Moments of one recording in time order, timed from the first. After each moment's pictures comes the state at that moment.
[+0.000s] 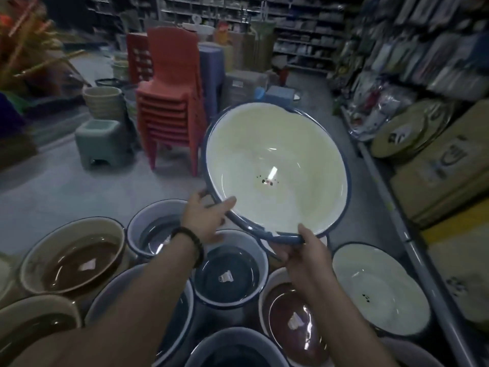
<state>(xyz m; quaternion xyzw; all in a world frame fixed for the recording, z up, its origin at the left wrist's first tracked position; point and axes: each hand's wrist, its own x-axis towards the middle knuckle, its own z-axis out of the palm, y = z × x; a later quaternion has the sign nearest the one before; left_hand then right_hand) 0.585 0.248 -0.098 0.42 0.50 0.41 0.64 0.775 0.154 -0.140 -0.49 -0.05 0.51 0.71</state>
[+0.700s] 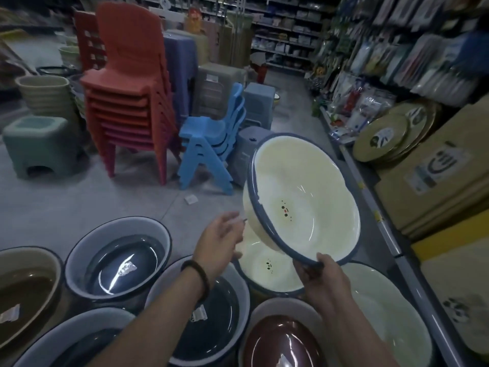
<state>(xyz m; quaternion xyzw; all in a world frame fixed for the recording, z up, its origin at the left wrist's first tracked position) 0.702 0.343 -0.180 0.50 0.42 0.35 0.67 0.914 0.240 -0.216 -0.52 0.12 0.39 0.75</state>
